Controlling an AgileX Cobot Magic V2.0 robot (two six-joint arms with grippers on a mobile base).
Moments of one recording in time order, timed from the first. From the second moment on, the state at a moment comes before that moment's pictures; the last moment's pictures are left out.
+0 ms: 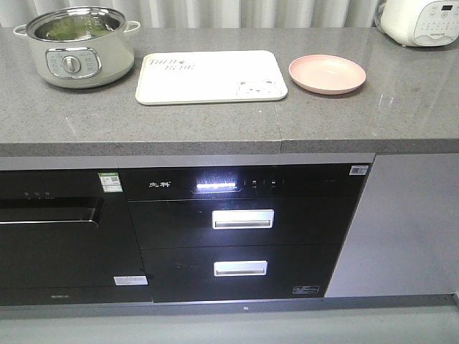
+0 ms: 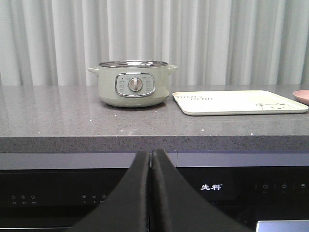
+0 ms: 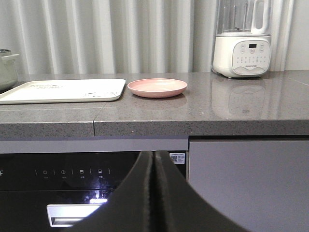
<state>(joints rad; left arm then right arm) 0.04 -0.01 0.02 0.09 0.02 -0.13 0.01 -0.01 0.03 0.03 0.05 0.00</state>
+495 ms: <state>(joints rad) 0.04 -0.01 0.02 0.09 0.02 -0.13 0.01 -0.01 0.03 0.03 0.05 0.00</state>
